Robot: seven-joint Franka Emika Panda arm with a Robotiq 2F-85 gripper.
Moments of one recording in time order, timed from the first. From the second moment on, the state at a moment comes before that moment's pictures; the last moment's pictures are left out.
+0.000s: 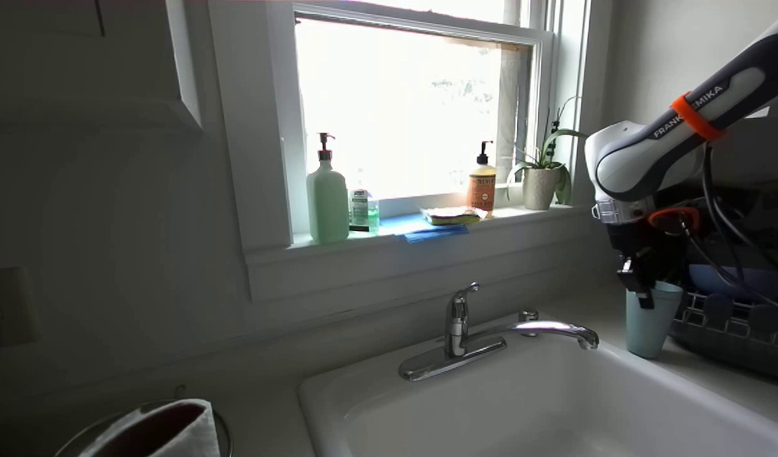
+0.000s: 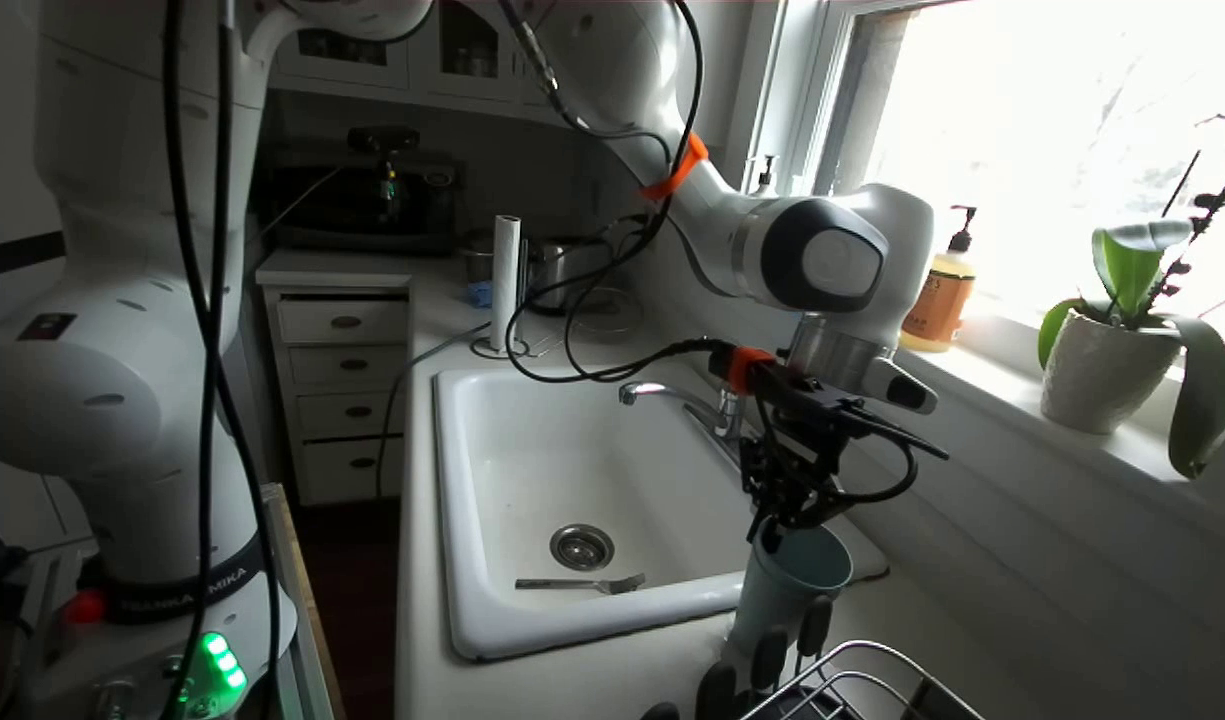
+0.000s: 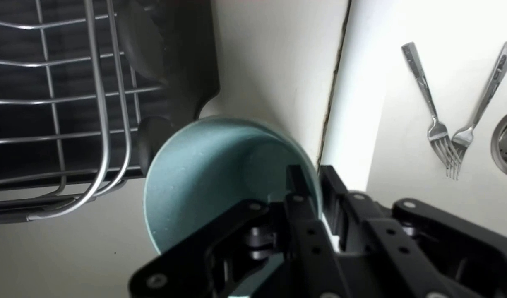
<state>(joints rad) -0.26 0.28 -0.23 -1.96 -0.17 2.02 -0.23</state>
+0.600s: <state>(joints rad) -0.24 0.23 -0.22 -1.96 -0.20 1.97 -0.23</state>
